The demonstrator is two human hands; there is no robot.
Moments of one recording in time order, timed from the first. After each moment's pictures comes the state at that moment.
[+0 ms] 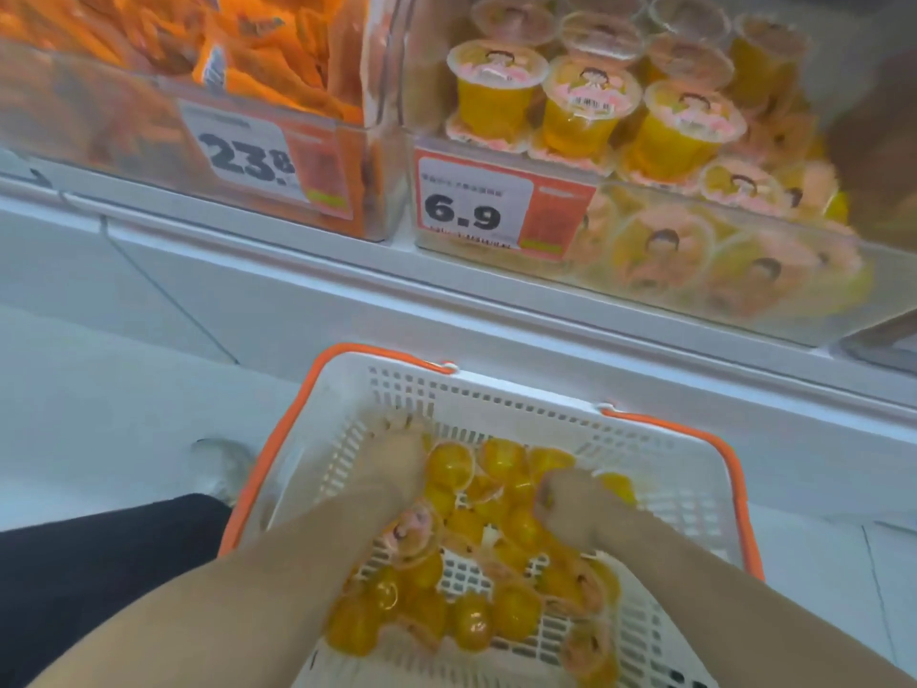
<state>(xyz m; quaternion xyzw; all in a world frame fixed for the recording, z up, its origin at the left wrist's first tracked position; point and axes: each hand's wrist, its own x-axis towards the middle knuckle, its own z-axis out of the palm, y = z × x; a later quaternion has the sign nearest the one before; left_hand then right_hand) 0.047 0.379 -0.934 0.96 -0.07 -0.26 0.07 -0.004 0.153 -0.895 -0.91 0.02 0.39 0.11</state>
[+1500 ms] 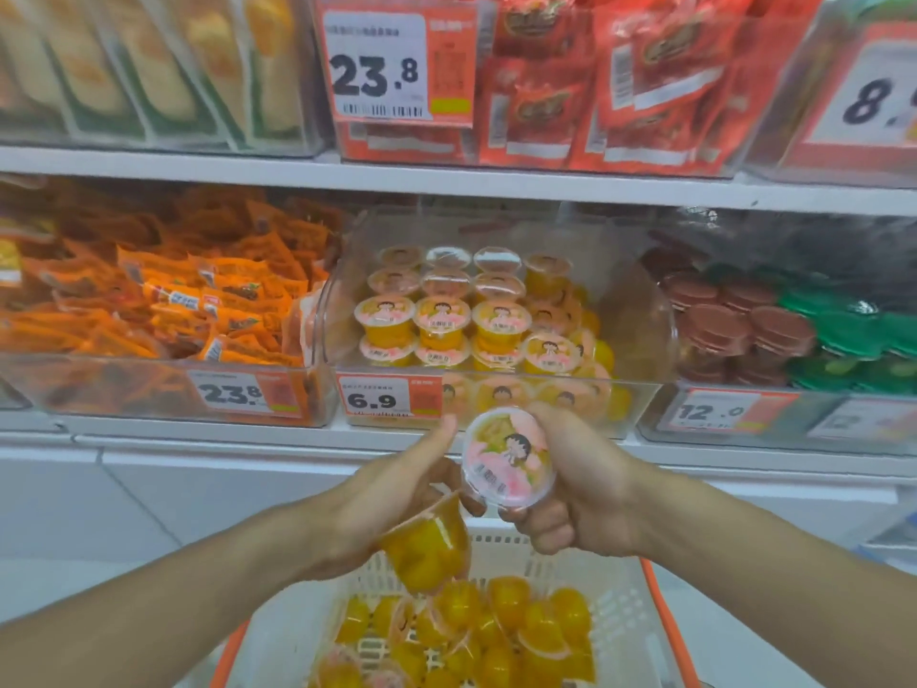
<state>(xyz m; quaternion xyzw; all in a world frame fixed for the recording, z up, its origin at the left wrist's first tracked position) 0.054 0.344 -0.679 0.69 -0.12 -0.40 0.59 -0.006 0.154 -0.628 -0.62 0.17 0.32 0.70</state>
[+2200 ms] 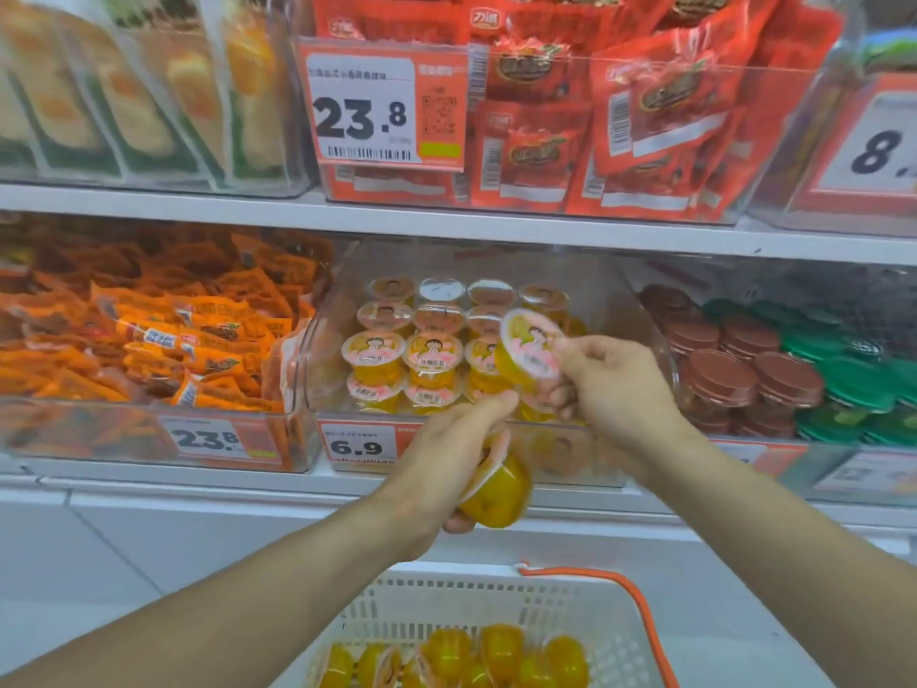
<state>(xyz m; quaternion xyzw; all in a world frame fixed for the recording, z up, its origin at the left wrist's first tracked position) 0.068 0.276 -0.622 0.69 -0.10 -0.30 0.65 0.063 0.107 -0.597 -0.74 0.17 -0.14 0.64</state>
